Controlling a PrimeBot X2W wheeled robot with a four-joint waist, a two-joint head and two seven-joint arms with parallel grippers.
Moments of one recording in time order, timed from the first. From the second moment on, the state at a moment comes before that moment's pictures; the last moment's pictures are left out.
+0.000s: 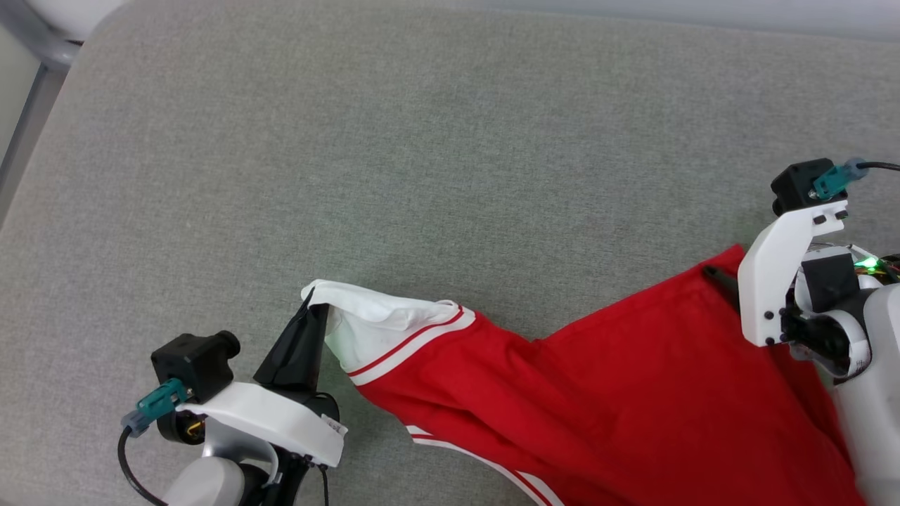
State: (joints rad) left arm -0.15 0.36 -0.39 -0.02 -0.73 0.08 -0.16; right arm -0.52 -0.29 0.10 0.26 0.34 0.13 0.86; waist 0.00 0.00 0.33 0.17
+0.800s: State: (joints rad) left arm -0.22 0.43 -0.36 0.08 -0.74 0.09 -0.10; right arm -0.58 -0.28 0.18 0.45 0.37 0.13 0.70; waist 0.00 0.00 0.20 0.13
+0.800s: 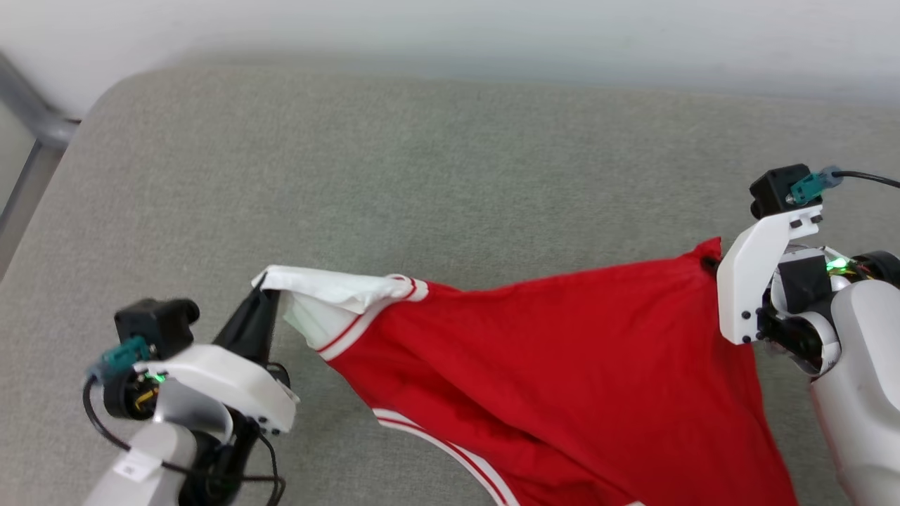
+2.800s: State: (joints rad) left arm -1.23 0.42 -0.38 0.90 -0.85 -0.13 -0.21; right arm -1.26 -0.13 -0.06 0.90 0.04 0.13 0.06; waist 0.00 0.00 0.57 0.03
